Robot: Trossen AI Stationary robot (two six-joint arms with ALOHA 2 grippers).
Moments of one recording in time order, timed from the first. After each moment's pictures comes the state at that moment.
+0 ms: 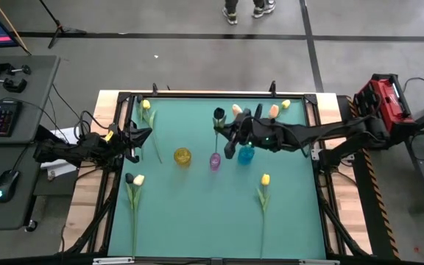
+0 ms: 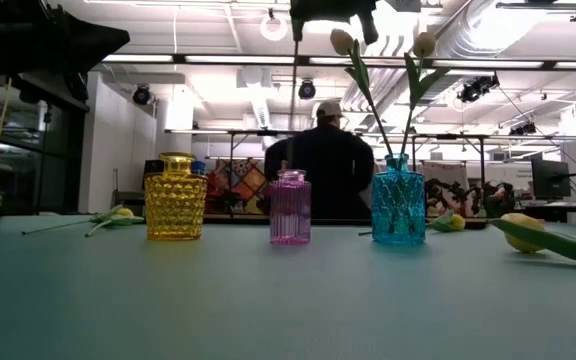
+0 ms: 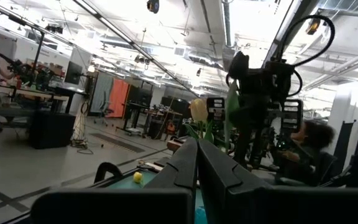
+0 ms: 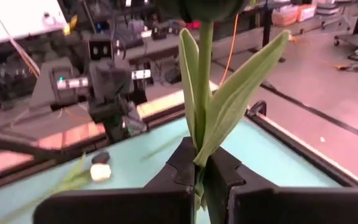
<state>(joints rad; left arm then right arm) -0.08 0.01 0.01 0.38 -0.43 -0.10 0.05 1.44 1.12 0.08 0.42 0.25</state>
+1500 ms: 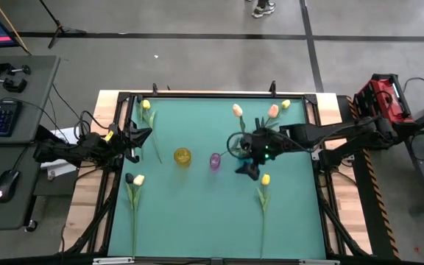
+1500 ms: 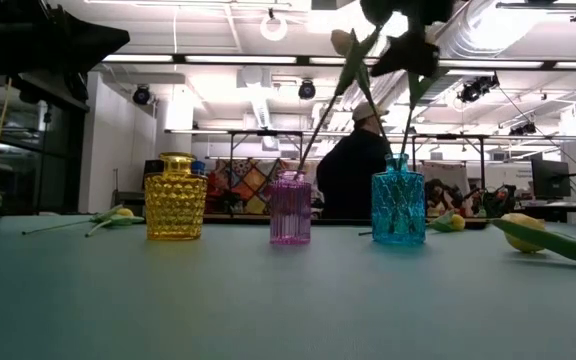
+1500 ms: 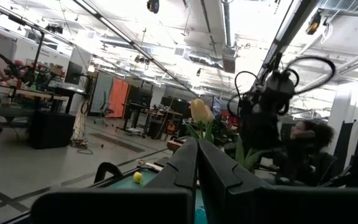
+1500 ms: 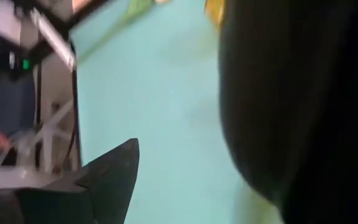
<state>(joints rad) -0.08 0.01 0.01 0.38 -0.43 -0.10 0.09 1.35 1.12 -0.57 -0.12 0.58</state>
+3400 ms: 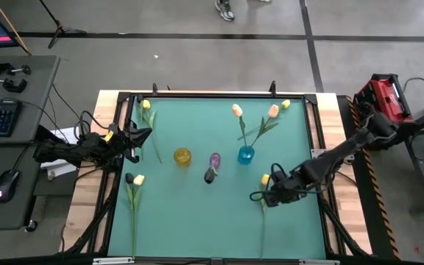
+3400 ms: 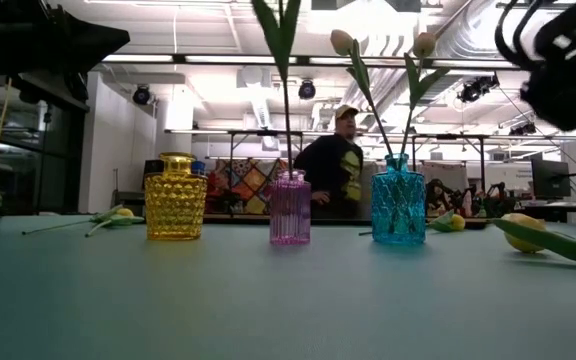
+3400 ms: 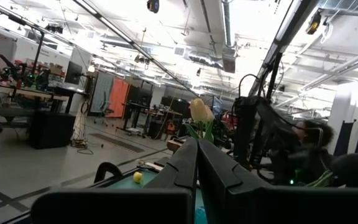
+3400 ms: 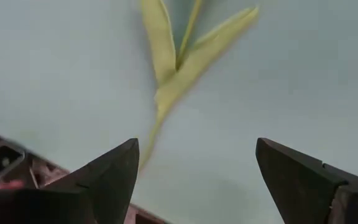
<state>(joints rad) -0.08 0.01 0.01 0.38 -0.43 -0.10 0.53 1.30 0.71 -0.56 -0.15 1.83</state>
